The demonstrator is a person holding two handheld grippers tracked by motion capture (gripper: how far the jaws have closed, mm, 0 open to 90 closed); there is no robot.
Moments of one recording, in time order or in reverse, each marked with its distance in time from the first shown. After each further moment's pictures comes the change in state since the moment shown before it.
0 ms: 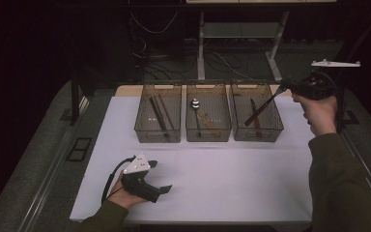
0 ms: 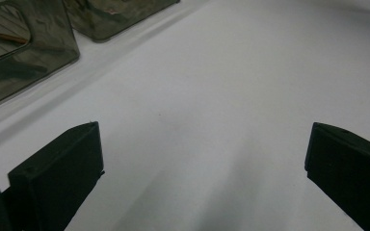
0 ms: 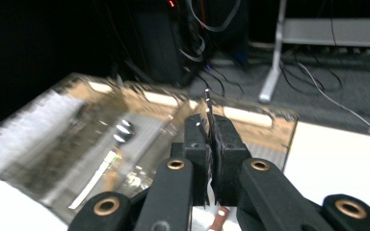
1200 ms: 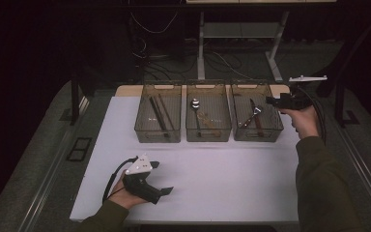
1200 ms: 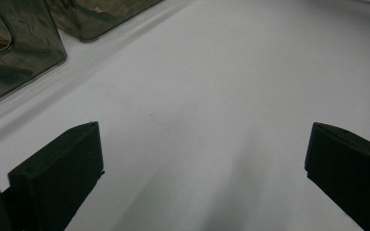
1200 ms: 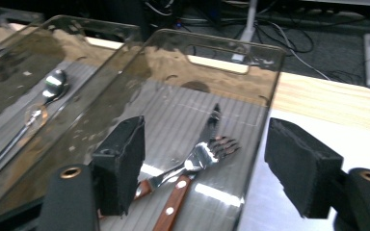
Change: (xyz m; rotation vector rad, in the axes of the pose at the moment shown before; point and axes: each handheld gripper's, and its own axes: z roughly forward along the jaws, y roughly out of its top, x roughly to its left) left arm -0.002 0.001 0.003 0.002 -0.017 0.009; right arm -0.019 -0.045 0.058 0.127 -0.098 -0.025
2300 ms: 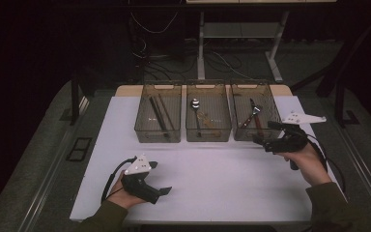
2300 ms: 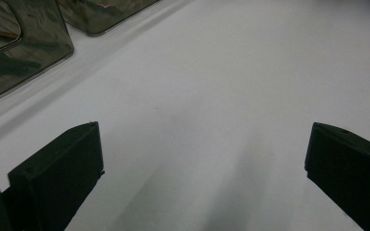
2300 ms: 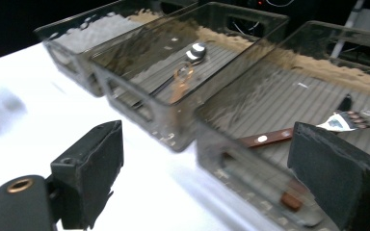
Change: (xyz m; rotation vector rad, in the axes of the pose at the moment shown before) left arm 0.002 -0.002 -0.003 0.008 0.015 -0.004; right arm 0.089 -0.084 -0.063 -0.093 0.258 -0.196
